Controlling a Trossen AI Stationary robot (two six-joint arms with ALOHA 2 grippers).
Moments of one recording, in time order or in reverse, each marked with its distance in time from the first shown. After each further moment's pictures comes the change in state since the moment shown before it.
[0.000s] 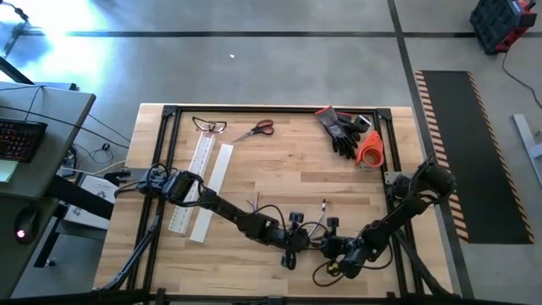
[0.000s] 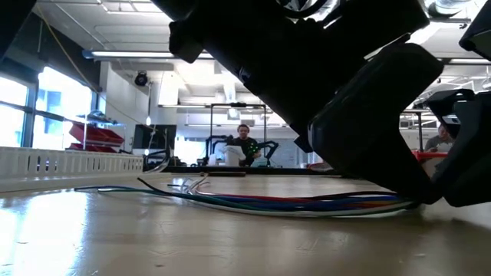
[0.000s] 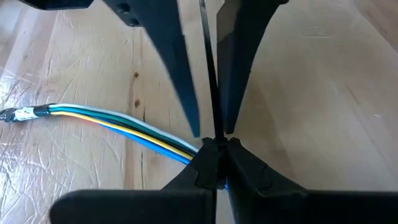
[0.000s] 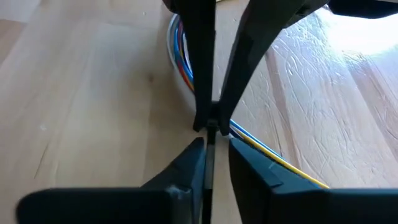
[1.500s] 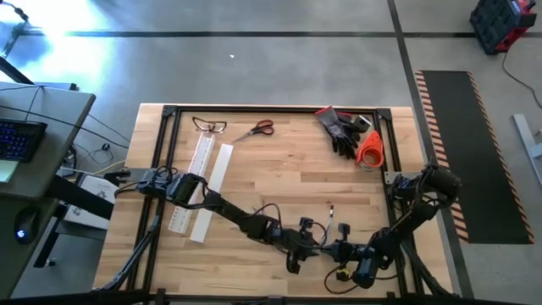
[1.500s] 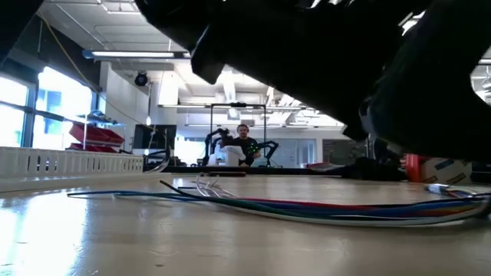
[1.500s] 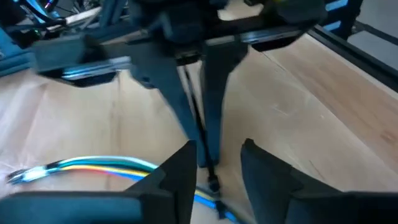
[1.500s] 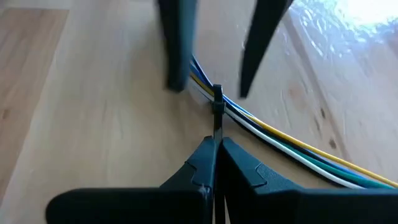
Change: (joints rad) left arm 0.003 0.050 0.001 0.304 0.105 0.138; right arm 0.137 -0.002 -0.002 -0.106 0.029 0.298
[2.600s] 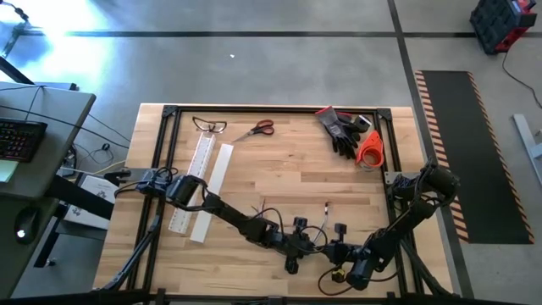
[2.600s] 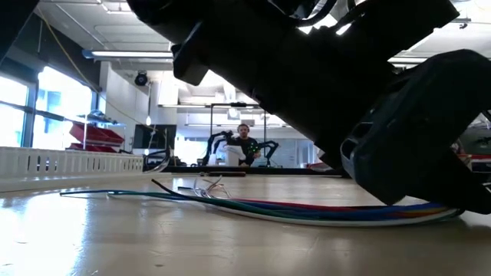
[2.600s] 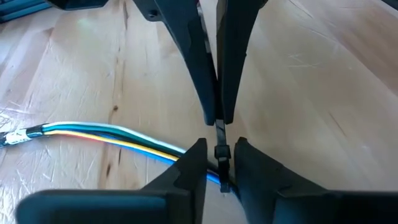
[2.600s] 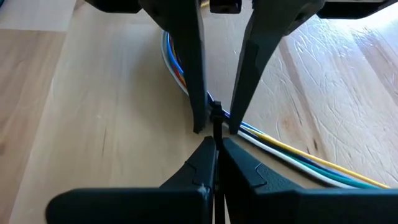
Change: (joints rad) left arm -0.018 0.013 0.002 -0.136 -0.104 -0.094; right arm -0.034 -0.002 0.084 -0.094 -0.003 -0.051
